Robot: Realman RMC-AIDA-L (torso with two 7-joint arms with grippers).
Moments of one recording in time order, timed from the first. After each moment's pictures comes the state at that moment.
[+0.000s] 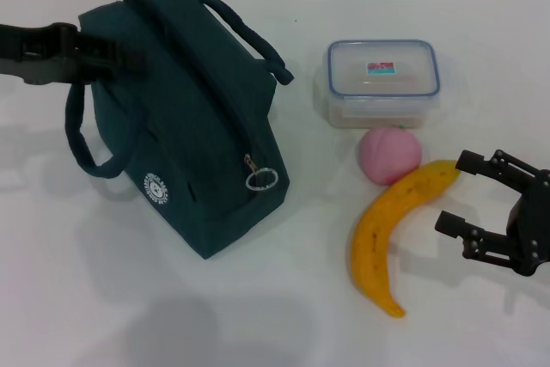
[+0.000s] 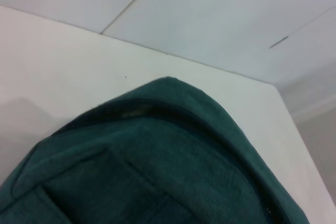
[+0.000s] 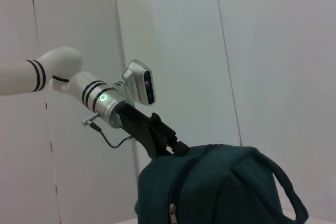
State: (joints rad) left arm -0.58 -1.93 0.68 1.08 2.15 1.78 -2.61; right arm 0.35 2.01 -0.79 -0.30 -1.62 -1.76 0.79
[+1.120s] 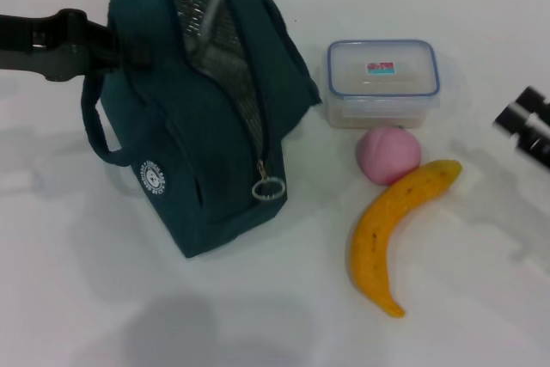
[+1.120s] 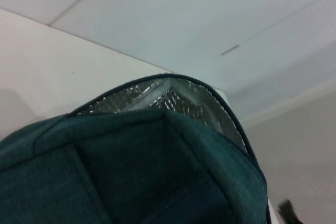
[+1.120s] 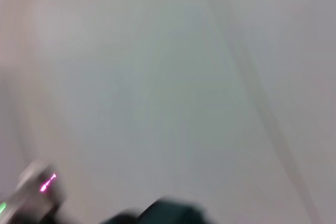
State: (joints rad) left arm -0.59 -1.91 0.68 0.97 2.02 1.81 -2.60; right arm 0.34 2.01 -0.79 -0.15 -1.29 -1.71 1.04
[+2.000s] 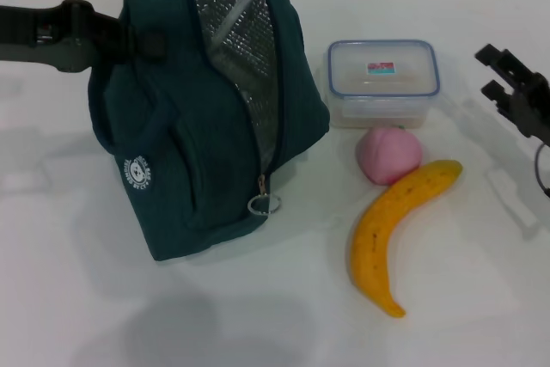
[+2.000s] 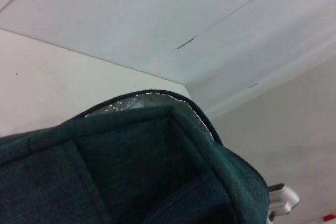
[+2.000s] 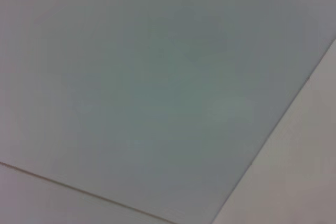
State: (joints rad) left arm -0.60 -1.91 0.68 0.94 1.95 1.86 -2.55; right arm 0.57 2.03 -0.79 0.04 -1.05 -1.20 1.61
